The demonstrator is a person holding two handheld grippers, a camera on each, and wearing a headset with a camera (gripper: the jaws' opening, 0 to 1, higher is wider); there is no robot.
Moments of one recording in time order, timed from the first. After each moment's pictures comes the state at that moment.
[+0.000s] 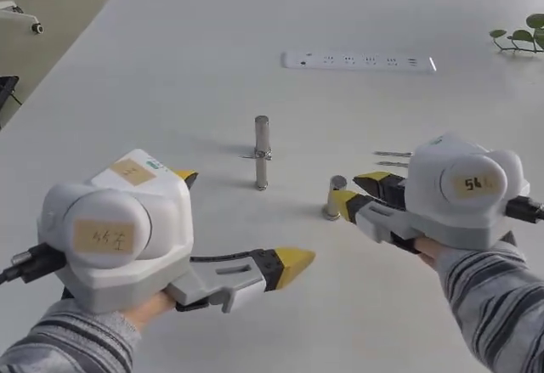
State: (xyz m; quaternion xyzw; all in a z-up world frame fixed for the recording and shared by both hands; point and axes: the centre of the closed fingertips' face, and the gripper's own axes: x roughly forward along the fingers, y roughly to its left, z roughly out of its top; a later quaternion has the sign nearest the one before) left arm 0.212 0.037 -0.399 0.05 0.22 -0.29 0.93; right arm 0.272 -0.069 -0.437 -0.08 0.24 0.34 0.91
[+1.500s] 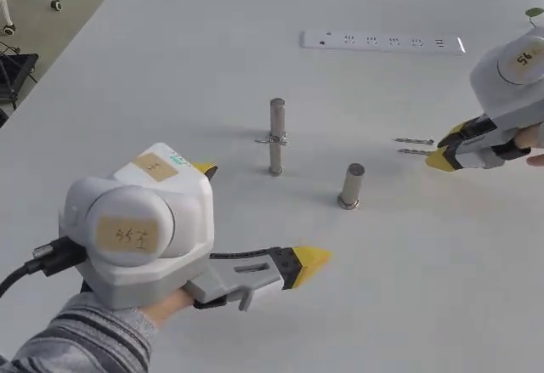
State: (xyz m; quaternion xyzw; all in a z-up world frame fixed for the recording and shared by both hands) left arm 0.210 0.033 -0.411 0.06 0.24 -0.29 0.92; right arm 0.351 -0.161 -0.482 -0.28 0.41 0.40 0.78
